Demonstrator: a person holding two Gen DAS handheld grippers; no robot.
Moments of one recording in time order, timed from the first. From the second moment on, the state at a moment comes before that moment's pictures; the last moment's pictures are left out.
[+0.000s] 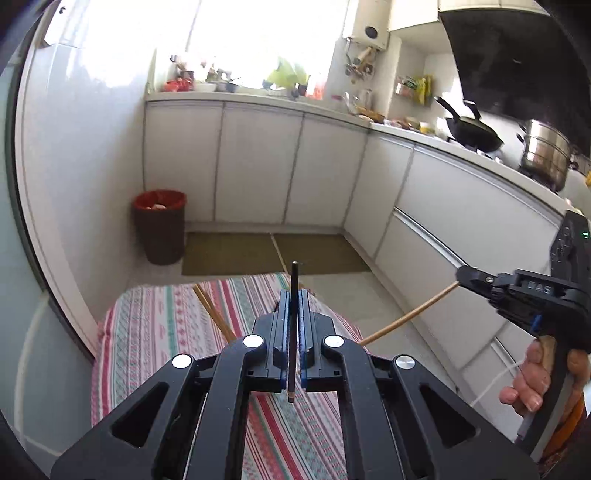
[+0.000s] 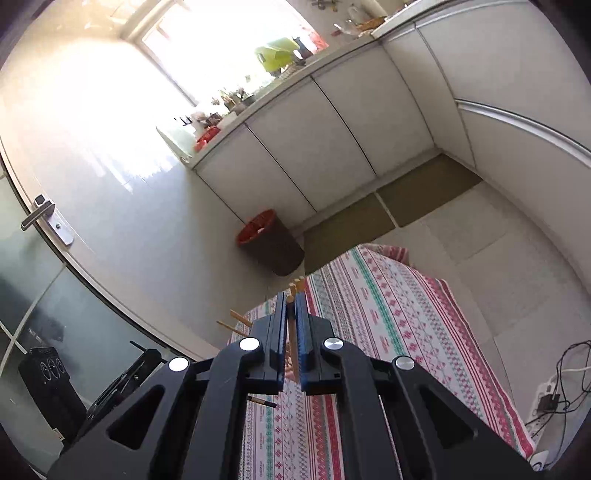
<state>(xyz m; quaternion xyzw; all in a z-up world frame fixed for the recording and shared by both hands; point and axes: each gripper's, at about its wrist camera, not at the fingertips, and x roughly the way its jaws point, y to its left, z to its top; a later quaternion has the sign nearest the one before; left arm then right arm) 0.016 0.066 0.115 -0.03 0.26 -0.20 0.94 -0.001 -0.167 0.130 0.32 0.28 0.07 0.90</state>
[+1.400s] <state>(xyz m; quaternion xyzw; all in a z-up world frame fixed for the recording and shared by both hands) 0.007 0.101 0.086 -0.06 0.22 -0.01 0.97 0.035 -0.074 0.107 0.08 0.28 -0.06 0.95</state>
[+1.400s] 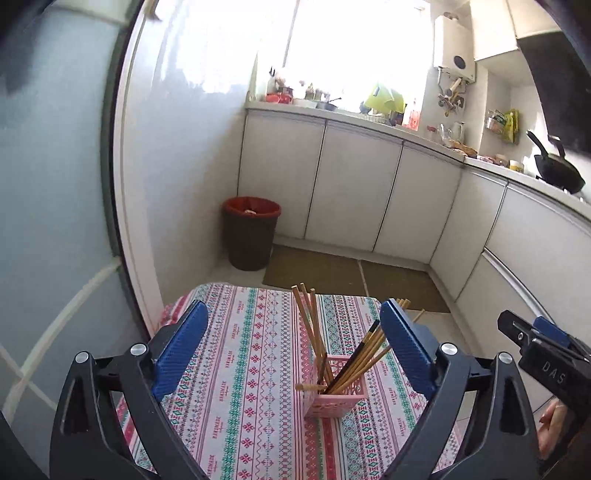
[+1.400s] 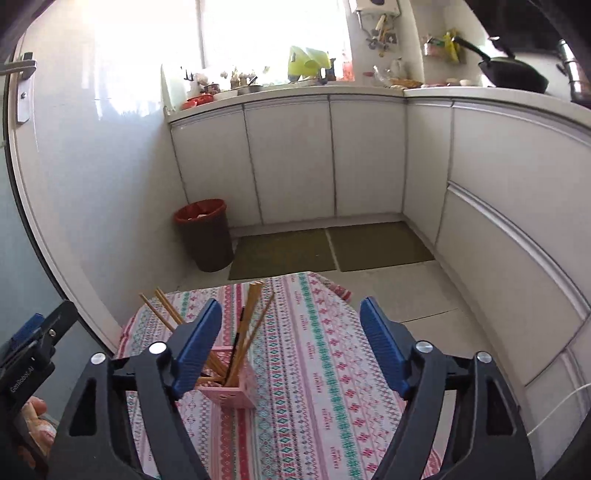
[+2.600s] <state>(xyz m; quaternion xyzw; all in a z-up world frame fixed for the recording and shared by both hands) -0.109 0.046 0.088 -0.01 0.25 0.00 0.97 -0.116 -0.097 0.103 0.11 0.28 -0.14 0.94</state>
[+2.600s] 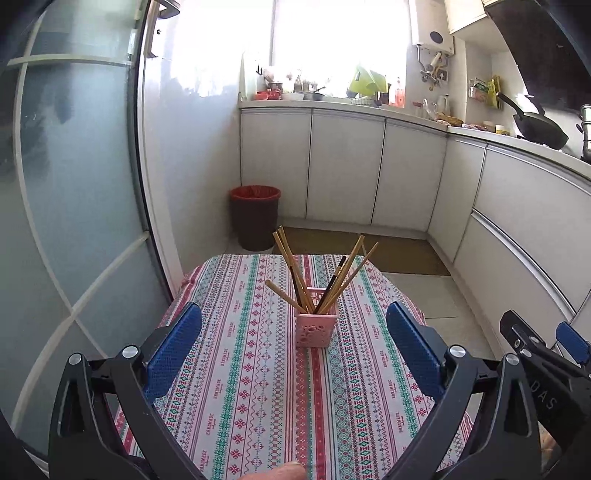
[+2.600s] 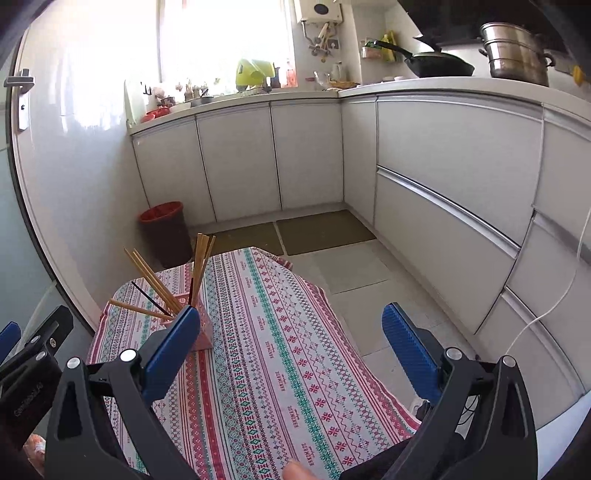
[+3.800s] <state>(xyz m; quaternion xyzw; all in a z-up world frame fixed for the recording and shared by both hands) -0.107 0.046 0.089 -0.01 0.25 0.01 0.97 -0.114 -0.103 0.106 0.12 0.29 -0.13 0.94</state>
